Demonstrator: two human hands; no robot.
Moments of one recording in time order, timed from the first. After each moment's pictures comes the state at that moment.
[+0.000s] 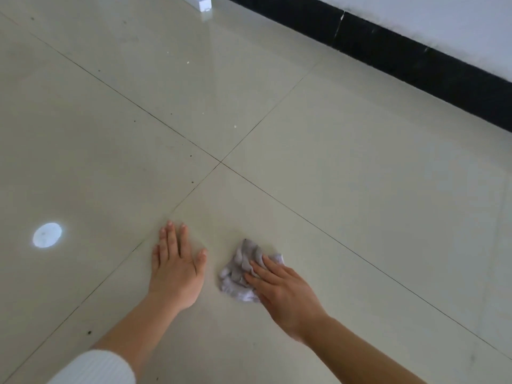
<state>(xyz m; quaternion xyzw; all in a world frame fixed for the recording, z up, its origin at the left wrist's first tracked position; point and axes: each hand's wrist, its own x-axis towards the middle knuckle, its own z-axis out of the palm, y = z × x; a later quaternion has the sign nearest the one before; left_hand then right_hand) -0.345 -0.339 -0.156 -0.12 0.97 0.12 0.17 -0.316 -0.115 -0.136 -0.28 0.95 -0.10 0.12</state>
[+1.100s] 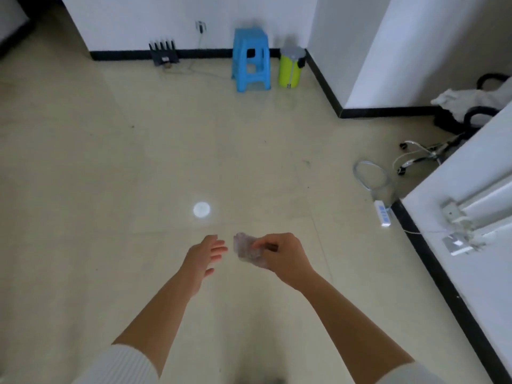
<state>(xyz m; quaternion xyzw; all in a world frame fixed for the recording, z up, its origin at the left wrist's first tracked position) -0.188 -0.695 0.676 -0.55 0.49 0.68 -0.02 -0.320 -0.560 0.697 -0.33 0.78 -0.41 0.33</state>
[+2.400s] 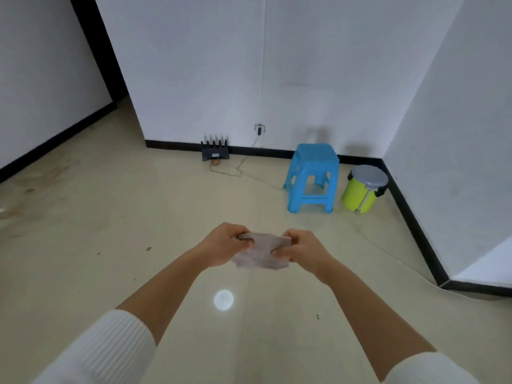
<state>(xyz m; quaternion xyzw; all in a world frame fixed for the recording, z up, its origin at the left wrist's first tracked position) -0.775 -1.522 0.805 -0.38 0.82 0.42 -0.08 -0.947 -1.411 0.789 -0.40 0.72 -0.40 0.41</state>
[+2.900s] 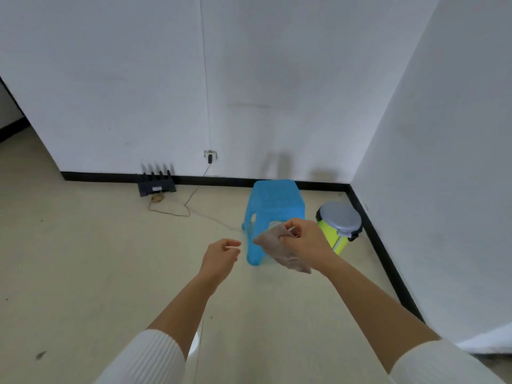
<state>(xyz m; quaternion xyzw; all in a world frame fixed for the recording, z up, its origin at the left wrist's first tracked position) -1.178 -1.823 0.737 -0.48 0.63 0.58 -0.18 -1.341 -1.711 0.794 -0.40 0.80 -0.37 0.22</state>
